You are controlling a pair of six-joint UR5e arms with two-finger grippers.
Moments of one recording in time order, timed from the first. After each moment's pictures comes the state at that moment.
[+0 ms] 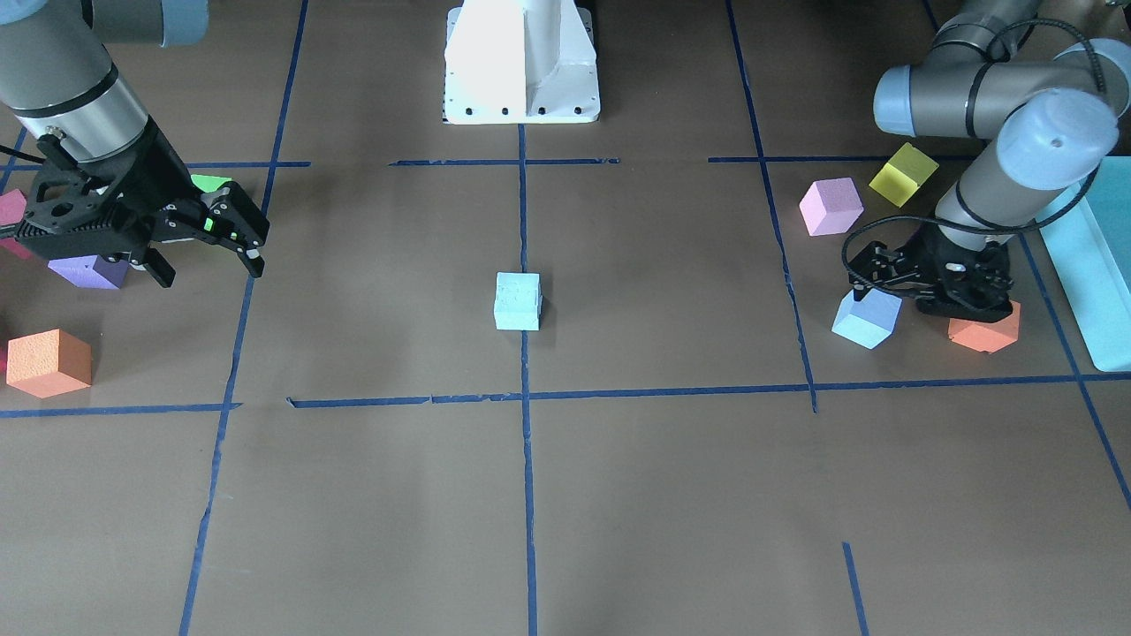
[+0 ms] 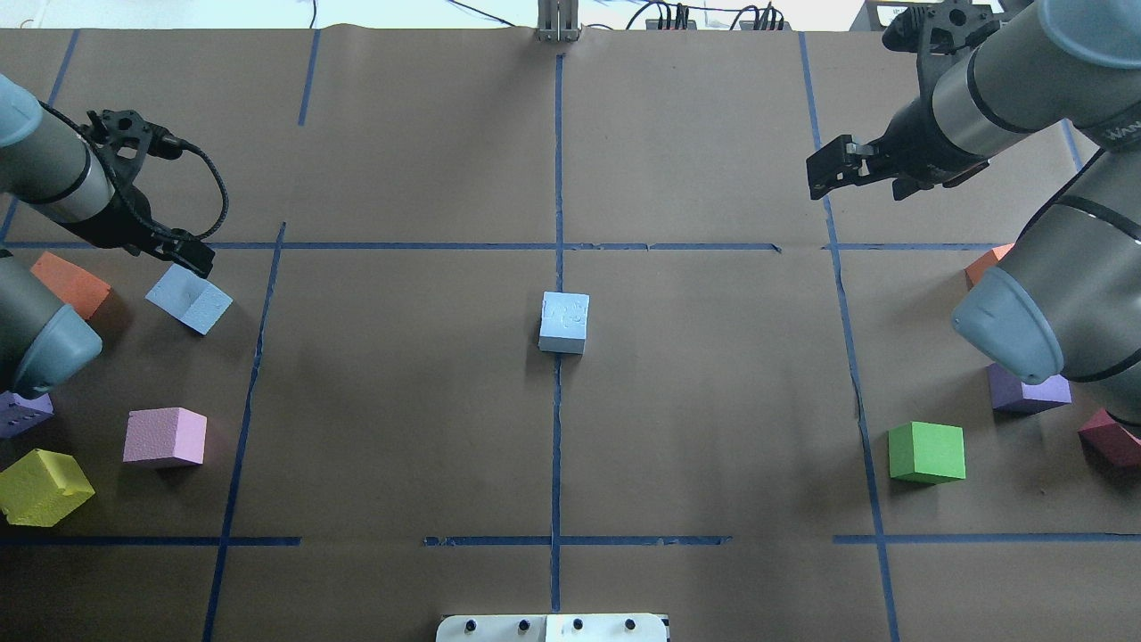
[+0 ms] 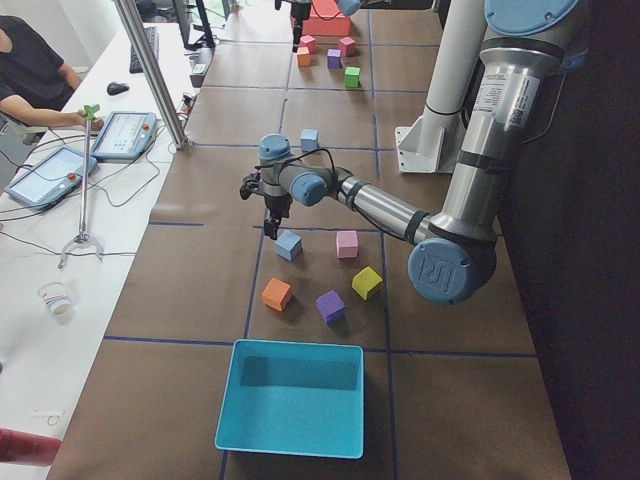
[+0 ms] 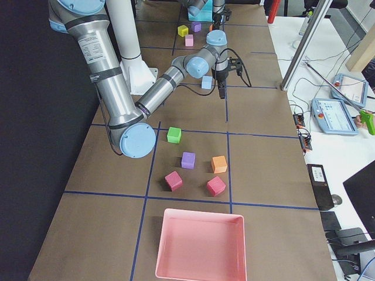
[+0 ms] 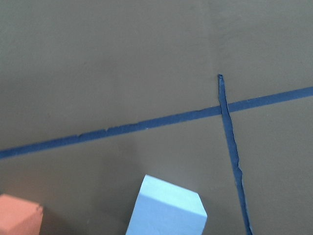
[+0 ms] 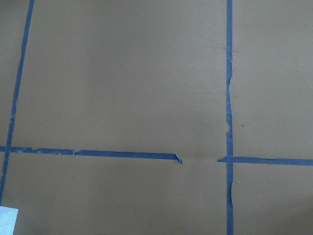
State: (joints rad) left arm -0.94 -1.81 -1.70 -1.77 -2.10 -0.44; right arm 0.94 -1.20 1.97 -1.59 2.07 0.89
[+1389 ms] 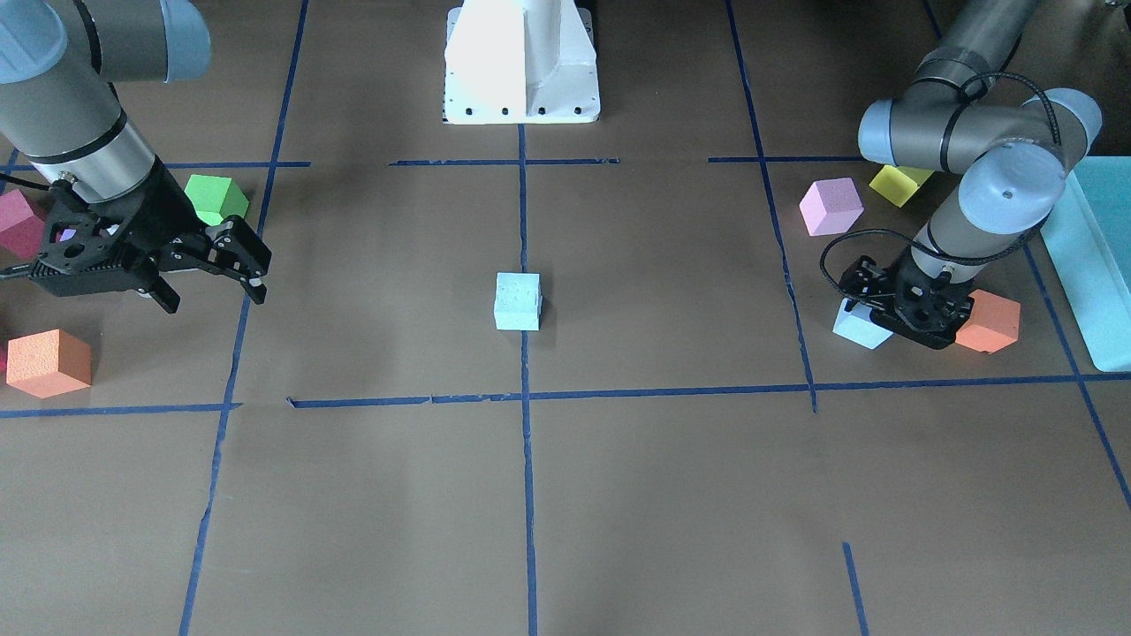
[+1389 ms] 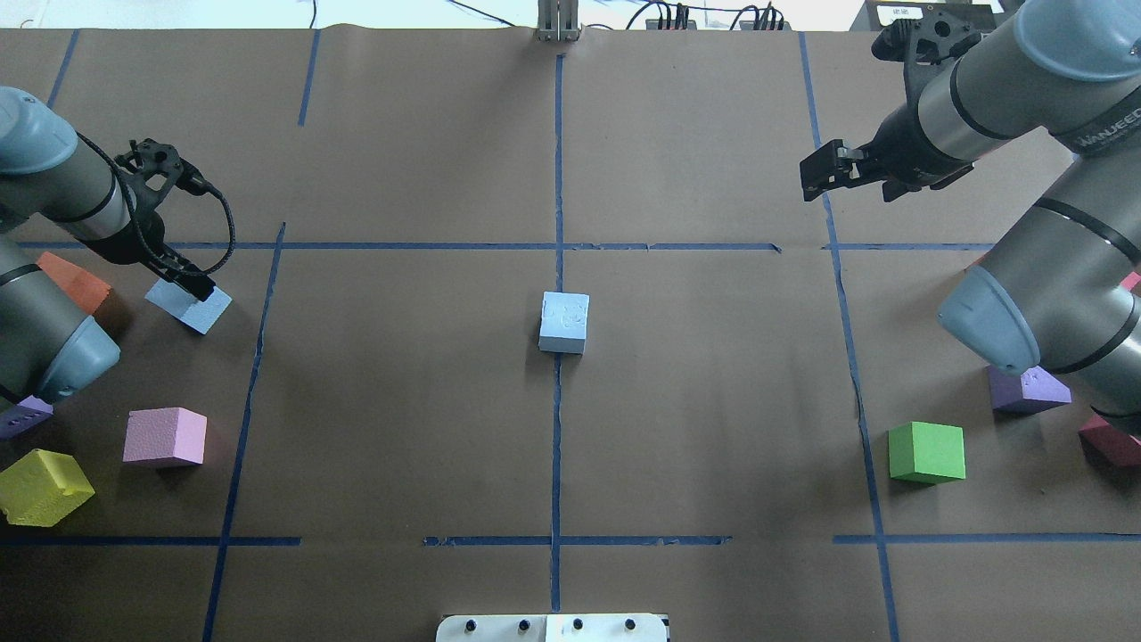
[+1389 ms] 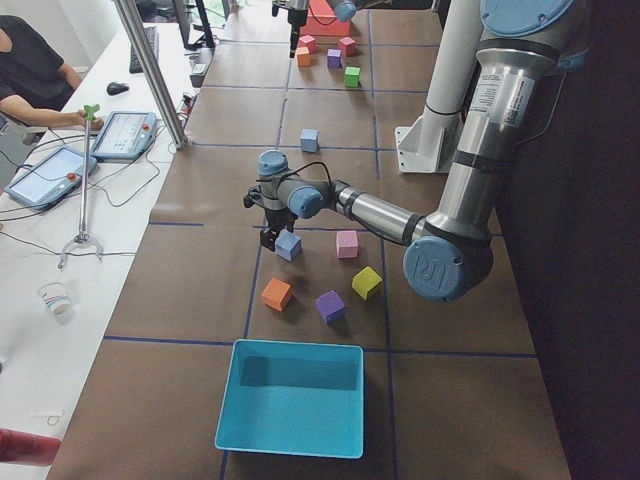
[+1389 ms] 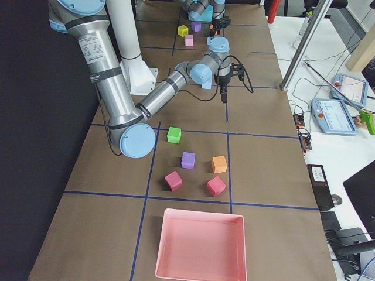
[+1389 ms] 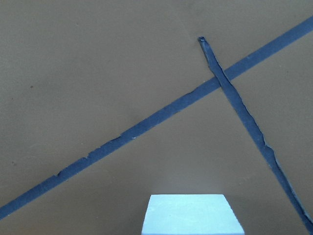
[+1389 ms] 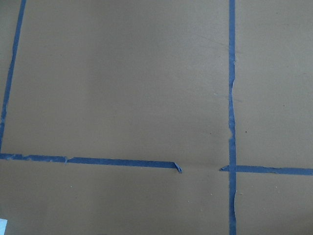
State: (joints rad) left arm -0.92 -1.81 -1.61 -1.79 -2.10 -0.25; right arm 0.94 -1.20 1.91 -1.51 2.06 0.89
